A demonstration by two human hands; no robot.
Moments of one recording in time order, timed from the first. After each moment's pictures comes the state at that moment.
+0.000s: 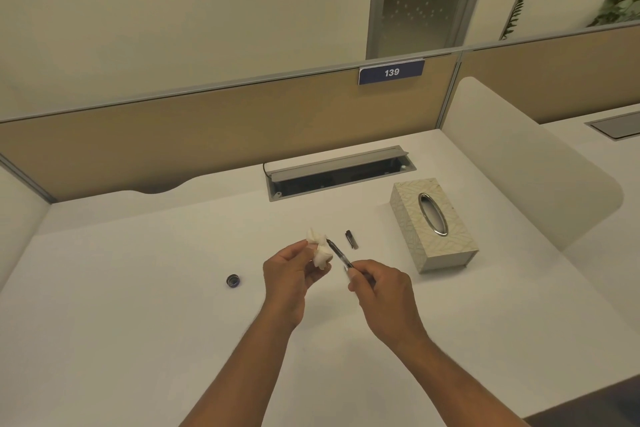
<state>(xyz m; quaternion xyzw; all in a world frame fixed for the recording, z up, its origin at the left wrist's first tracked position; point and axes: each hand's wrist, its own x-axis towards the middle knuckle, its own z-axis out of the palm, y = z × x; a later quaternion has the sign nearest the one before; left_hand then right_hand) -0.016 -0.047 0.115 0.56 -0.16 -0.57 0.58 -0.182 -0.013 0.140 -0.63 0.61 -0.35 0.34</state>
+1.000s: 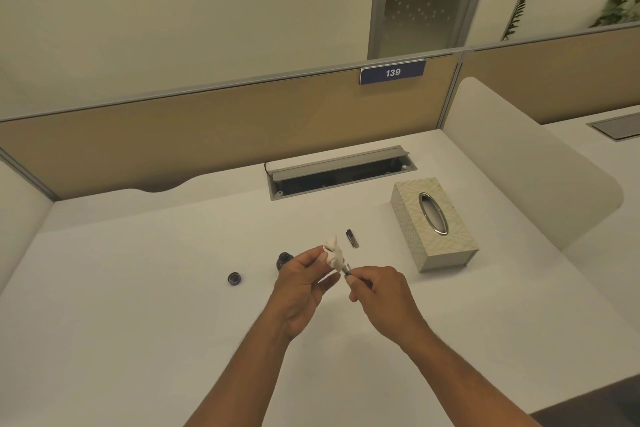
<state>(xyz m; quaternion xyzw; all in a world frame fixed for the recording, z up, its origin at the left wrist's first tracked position) -0.019 -0.029 0.112 0.46 -0.25 -0.68 0.51 -0.187 -0.017 0.144 -0.67 0.60 -0.24 0.36</state>
